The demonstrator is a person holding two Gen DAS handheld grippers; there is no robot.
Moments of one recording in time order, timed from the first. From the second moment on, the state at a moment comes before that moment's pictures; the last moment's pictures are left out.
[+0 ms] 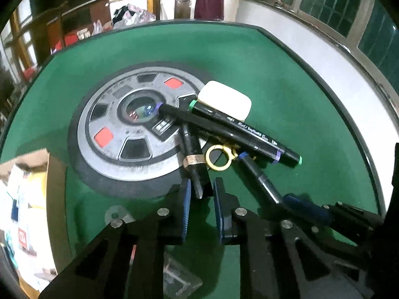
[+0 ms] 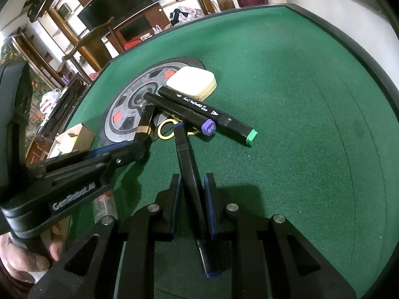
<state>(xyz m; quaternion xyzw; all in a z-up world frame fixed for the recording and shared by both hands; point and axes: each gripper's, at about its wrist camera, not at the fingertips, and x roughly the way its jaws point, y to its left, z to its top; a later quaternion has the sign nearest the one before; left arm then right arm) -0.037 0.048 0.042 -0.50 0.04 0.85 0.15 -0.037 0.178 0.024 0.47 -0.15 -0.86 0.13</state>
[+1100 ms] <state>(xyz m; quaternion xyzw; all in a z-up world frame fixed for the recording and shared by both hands) -0.017 0.051 0.029 -0.49 0.10 0.86 0.13 -0.032 0.169 0.027 0.45 -0.11 -0.88 0.12</state>
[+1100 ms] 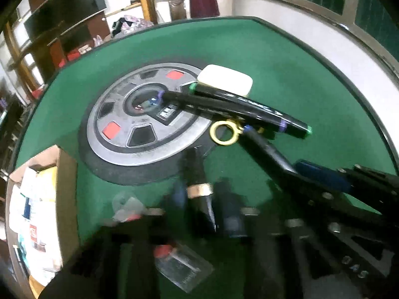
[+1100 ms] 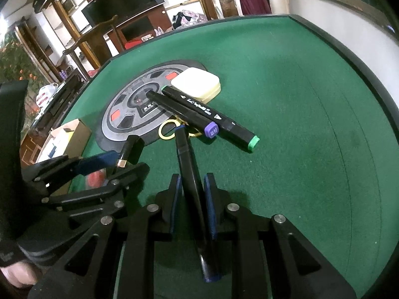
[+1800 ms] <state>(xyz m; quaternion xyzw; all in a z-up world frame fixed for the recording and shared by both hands) 0.099 -0.092 0.115 -0.39 -0.11 0.90 0.19 -0.004 0.164 0.045 0.43 -0.17 -0.87 0.19</state>
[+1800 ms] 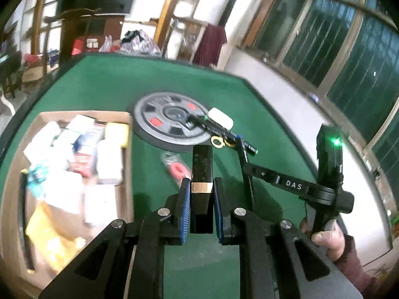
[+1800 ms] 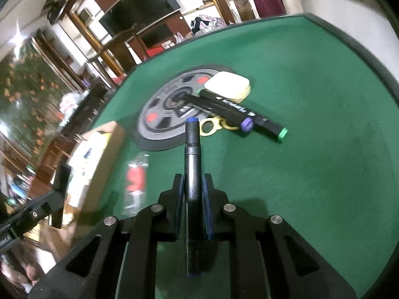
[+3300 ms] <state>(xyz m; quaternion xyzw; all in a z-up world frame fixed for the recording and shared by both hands) 0.127 -0.253 0.031 -0.44 -0.13 0.89 0.05 0.027 -0.072 0.072 0.44 0.12 -0.83 0.31</state>
